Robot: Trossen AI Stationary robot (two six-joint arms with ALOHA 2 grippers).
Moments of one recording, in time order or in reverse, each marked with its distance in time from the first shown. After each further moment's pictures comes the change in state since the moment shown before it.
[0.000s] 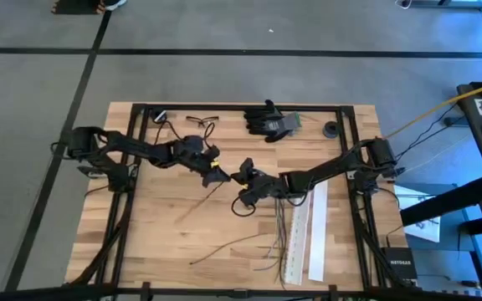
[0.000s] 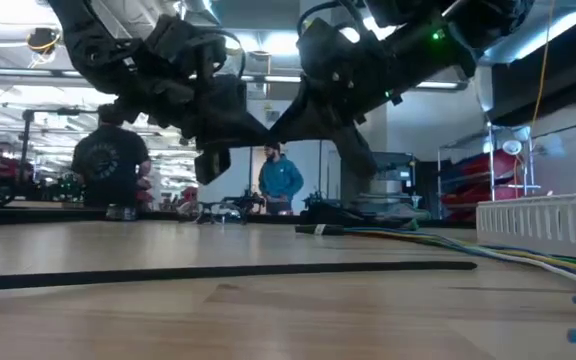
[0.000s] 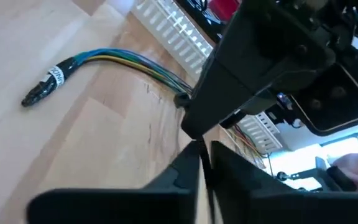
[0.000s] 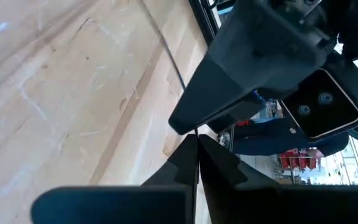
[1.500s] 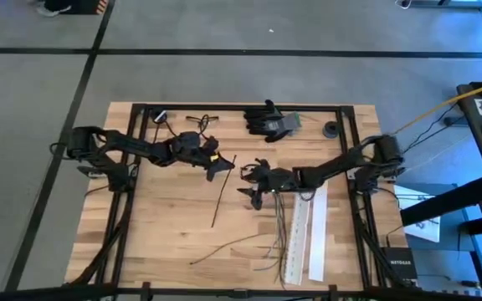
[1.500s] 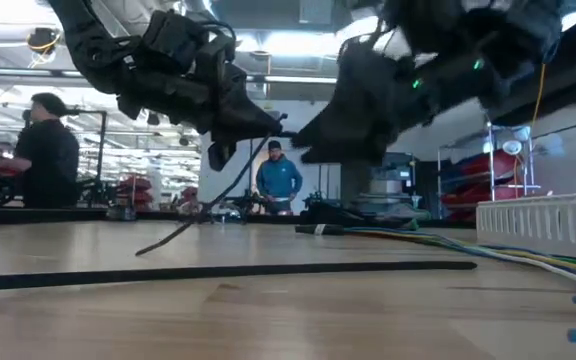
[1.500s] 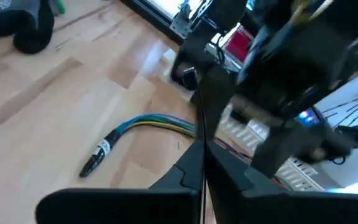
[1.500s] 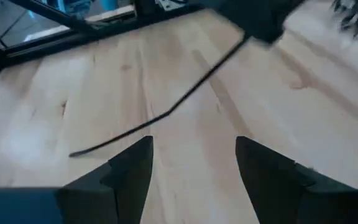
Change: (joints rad) left arm 0.026 -0.009 0.000 0.103 -0.173 0.096; right arm -0.065 -0.005 -0.206 0.242 -0.360 1.337
